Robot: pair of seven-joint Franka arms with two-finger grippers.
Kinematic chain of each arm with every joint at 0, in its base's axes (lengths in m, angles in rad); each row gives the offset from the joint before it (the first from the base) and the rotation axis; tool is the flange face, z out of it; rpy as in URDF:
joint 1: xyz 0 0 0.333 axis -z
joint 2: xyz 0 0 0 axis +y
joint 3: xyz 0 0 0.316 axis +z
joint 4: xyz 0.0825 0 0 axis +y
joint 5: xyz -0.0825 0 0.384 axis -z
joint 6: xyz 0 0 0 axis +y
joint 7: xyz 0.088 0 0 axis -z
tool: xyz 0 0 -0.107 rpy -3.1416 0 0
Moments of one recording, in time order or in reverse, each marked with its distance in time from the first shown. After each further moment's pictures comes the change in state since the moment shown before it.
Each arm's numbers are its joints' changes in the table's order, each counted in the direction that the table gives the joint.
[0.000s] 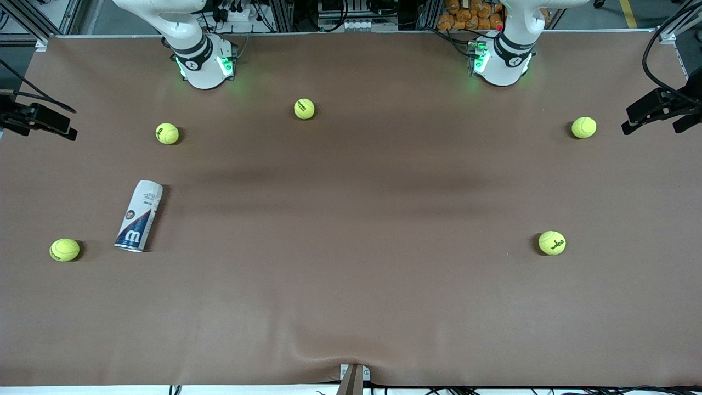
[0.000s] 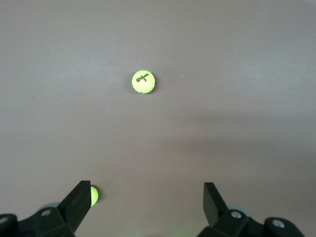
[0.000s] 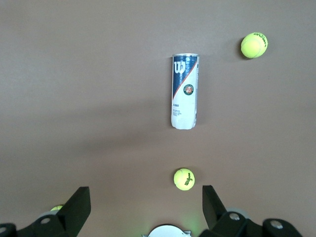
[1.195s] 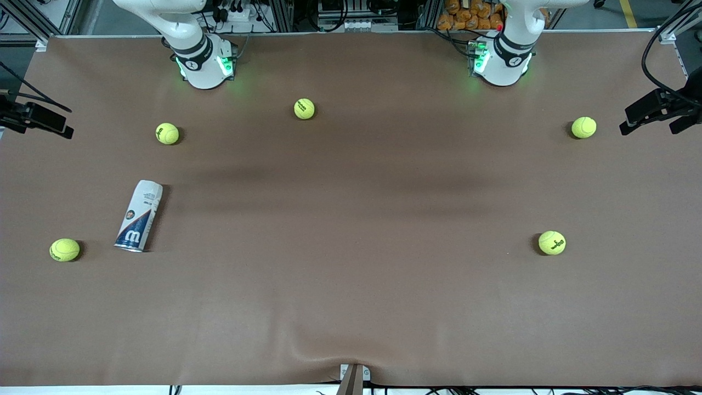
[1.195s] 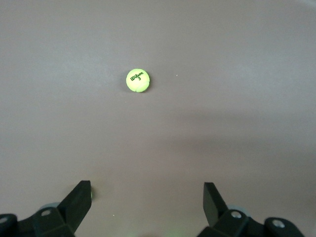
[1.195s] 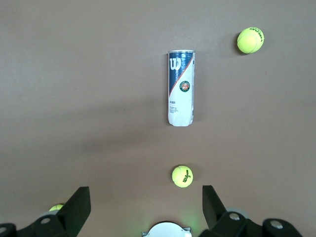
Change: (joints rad) left arm -0.006 0.004 0.006 0.002 0.036 0.002 0.000; right arm 0.006 0.000 -0.010 0.001 0.001 0.010 0.001
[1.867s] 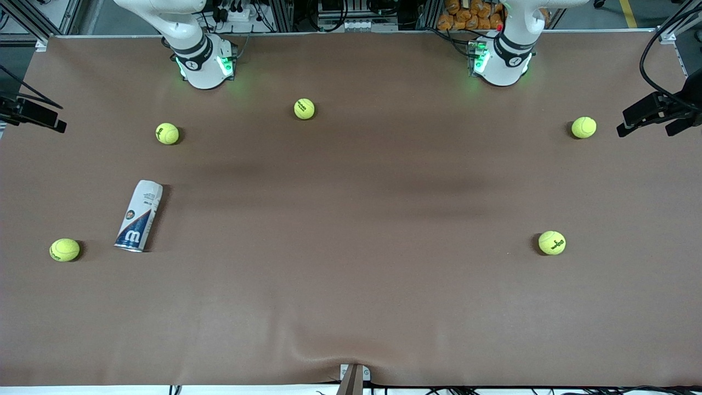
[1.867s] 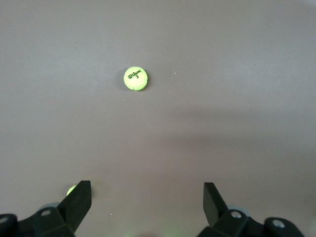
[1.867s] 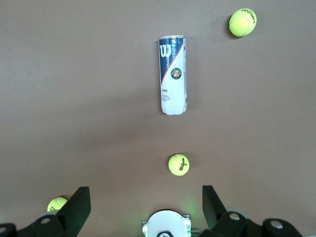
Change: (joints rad) left arm 0.000 0.009 0.001 0.001 0.006 0.002 0.000; right arm 0.036 0.000 -0.001 -0.009 0.000 0.050 0.005
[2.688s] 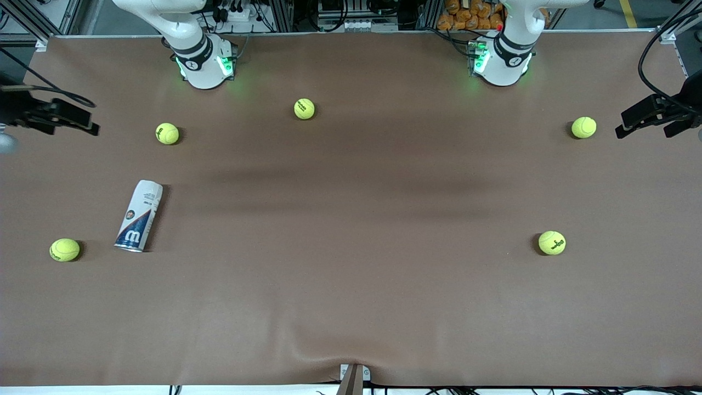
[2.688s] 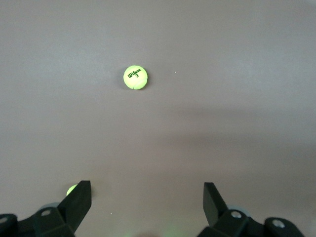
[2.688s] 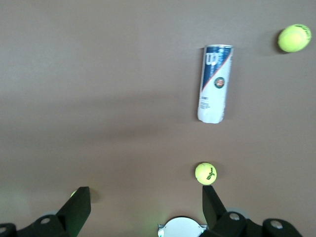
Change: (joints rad) left arm 0.000 0.007 0.000 0.000 0.000 0.000 0.000; right arm -0.090 0.024 0.027 -0.010 -0.084 -0.027 -0.001
